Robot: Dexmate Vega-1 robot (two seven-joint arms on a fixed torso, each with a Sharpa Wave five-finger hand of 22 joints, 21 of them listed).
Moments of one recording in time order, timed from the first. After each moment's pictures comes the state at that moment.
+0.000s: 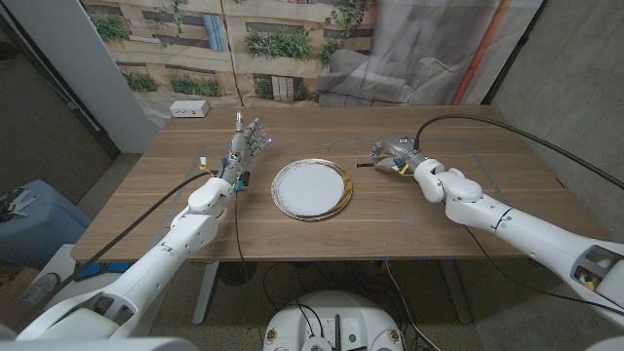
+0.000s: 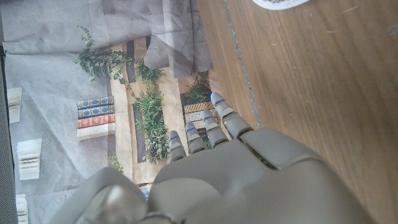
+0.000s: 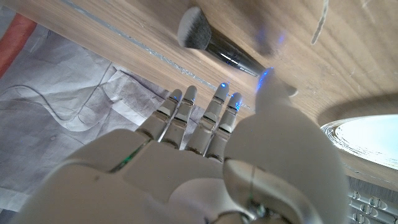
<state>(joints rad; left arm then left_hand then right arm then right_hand) 0.85 0.51 0.37 -1.30 -0.65 -0.29 -0.03 0.00 0.06 -0.11 0.15 0.21 0.05 -0.21 0.19 0.19 0.09 -0.15 0.20 0.19 0.16 -0.04 0.18 0.18 0.32 0.01 0.20 0.18 -0.59 -0.75 -0.84 -1.53 -0.73 -0.24 -0.08 0.94 0.02 0.17 -0.13 0.21 0.58 -0.22 0.45 0.21 0.73 -0.22 0.19 0.30 0.34 -0.04 0.41 0.33 0.35 0.02 0.19 0.17</state>
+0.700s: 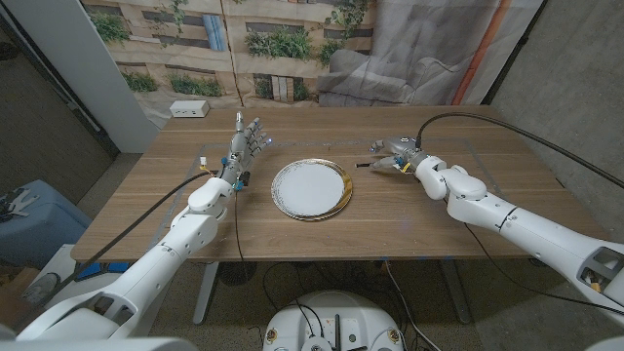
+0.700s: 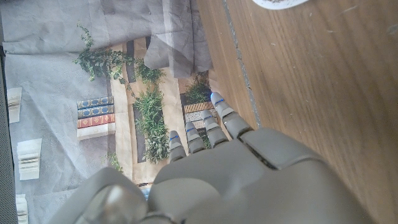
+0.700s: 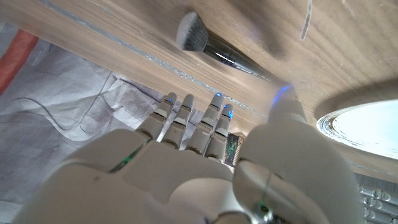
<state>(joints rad) 0.84 0.51 0.37 -1.30 -0.65 -0.29 -0.03 0.00 0.06 -0.11 0.15 0.21 0.05 -0.21 0.19 0.19 0.09 -0.15 0.20 0.19 0.16 -0.04 0.18 0.18 0.32 0.01 0.20 0.18 -0.62 -0.77 -0.79 -1.58 -0.67 -0.25 -0.02 0.73 0.02 0.13 -0.10 0.20 0.39 -0.18 0.32 0.20 0.54 -0.19 0.19 0.27 0.23 -0.04 0.34 0.31 0.28 0.05 0.19 0.17</state>
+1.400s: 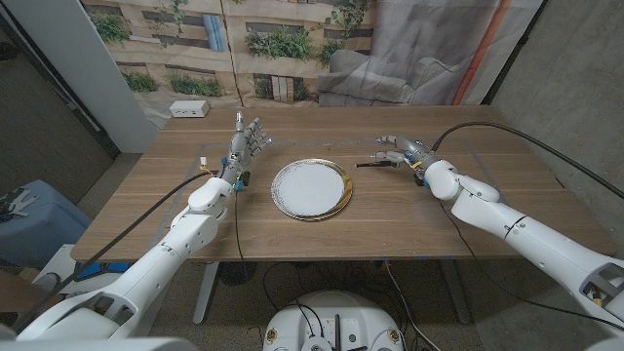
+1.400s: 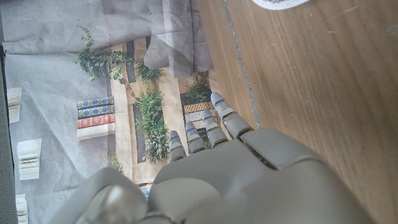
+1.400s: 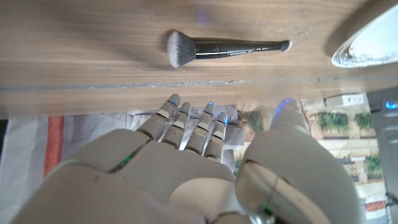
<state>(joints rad) 0.84 0.51 0.37 -1.30 -0.65 -0.29 -0.03 0.00 0.06 -0.11 0.15 0.21 0.05 -0.21 0.19 0.19 0.09 -0.15 0.20 0.19 0.16 -0.04 0.18 0.18 0.32 0.01 0.20 0.18 -0.74 -0.72 -0.61 -1.57 -0.26 -0.18 -0.12 0.63 0.04 0.12 -0.08 0.19 0.31 -0.17 0.23 0.18 0.40 -0.12 0.18 0.22 0.15 -0.04 0.29 0.27 0.30 -0.04 0.19 0.17</state>
